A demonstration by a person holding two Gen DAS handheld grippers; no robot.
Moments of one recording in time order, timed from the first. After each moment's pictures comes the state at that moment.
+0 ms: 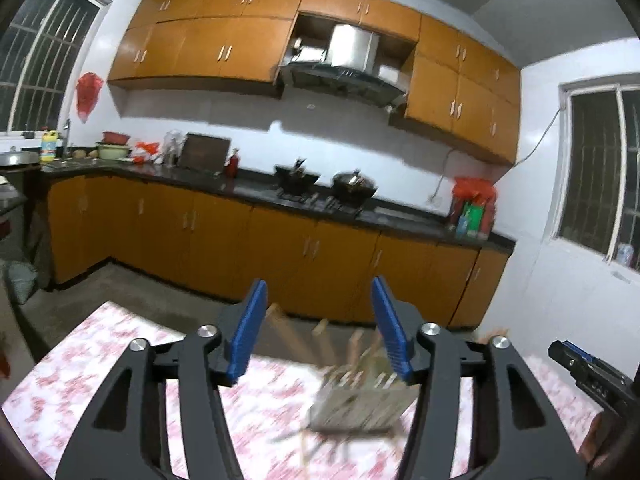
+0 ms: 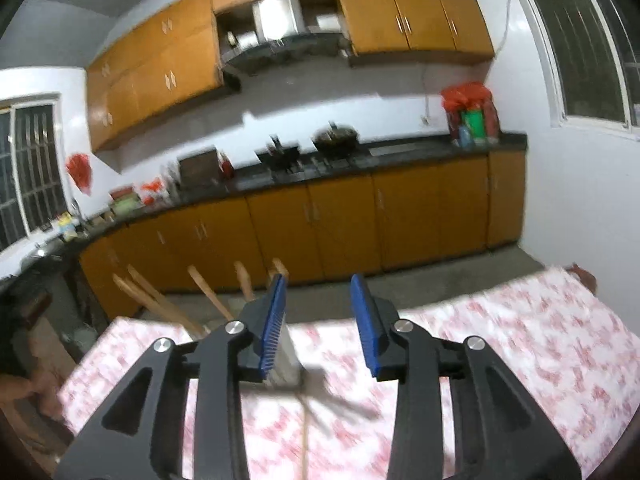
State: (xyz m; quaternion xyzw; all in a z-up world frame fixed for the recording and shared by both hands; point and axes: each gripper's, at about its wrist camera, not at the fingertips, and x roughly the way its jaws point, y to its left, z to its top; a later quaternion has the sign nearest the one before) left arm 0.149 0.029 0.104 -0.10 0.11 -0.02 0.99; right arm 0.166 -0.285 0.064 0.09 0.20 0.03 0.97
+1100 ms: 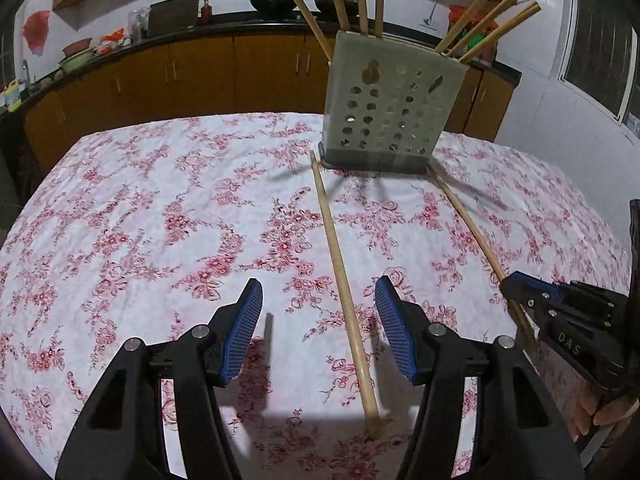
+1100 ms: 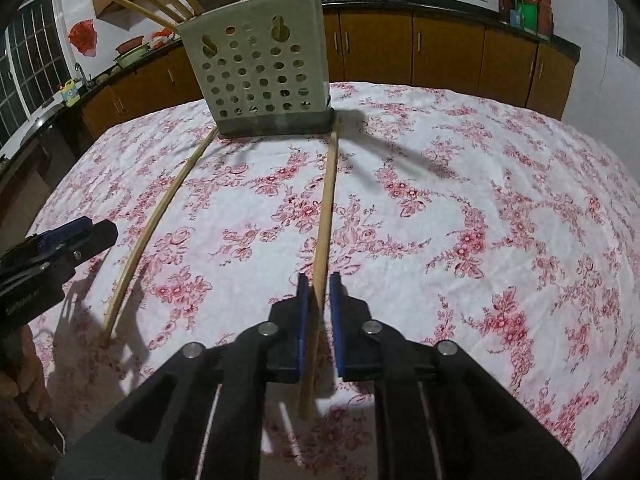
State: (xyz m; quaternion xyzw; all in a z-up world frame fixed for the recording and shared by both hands) left arm 0.134 -0.010 -0.081 -0.02 0.39 -0.06 0.92; right arm 0.159 -0.210 -0.119 0.01 0.43 0.09 0.90
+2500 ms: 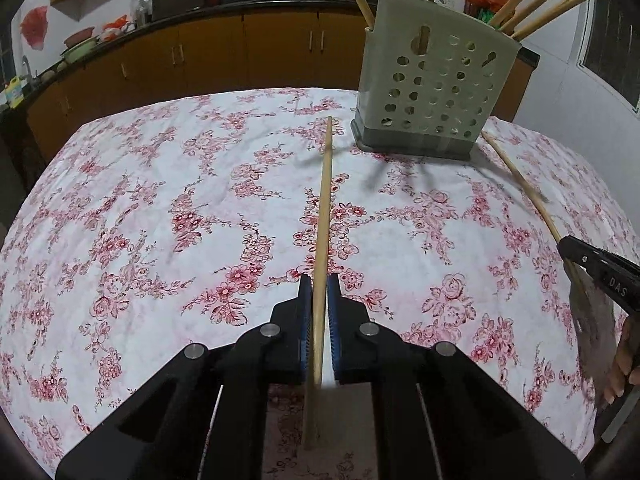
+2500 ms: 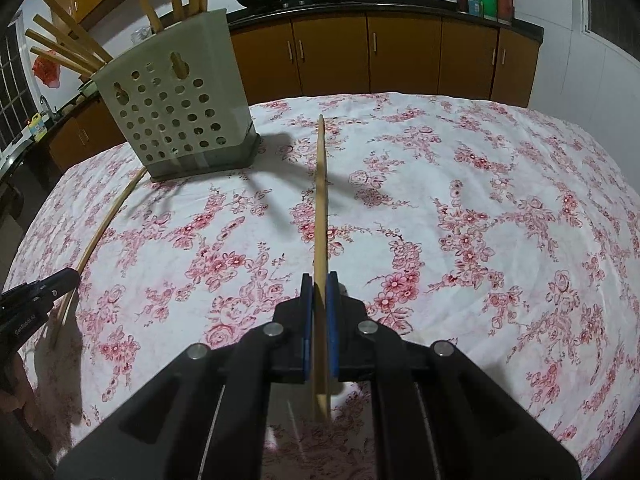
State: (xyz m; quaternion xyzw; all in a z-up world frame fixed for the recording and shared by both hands) left arm 0.167 0.005 -0.101 -0.01 0.43 -0.04 0.90; right arm 0.190 -0.255 -0.121 0.05 0.42 0.04 0.91
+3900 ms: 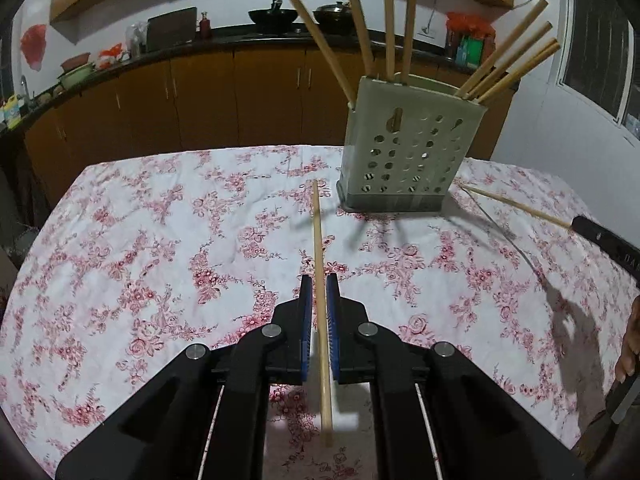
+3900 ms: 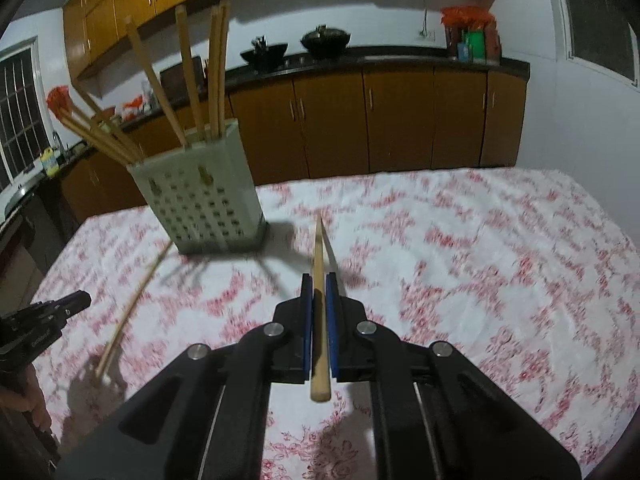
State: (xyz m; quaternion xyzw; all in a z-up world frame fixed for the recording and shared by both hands) left arm 0.156 0.009 -0.054 0.00 0.37 -0.06 0.93; right arm 0.164 -0.276 -0.044 0.07 0.32 0.04 0.94
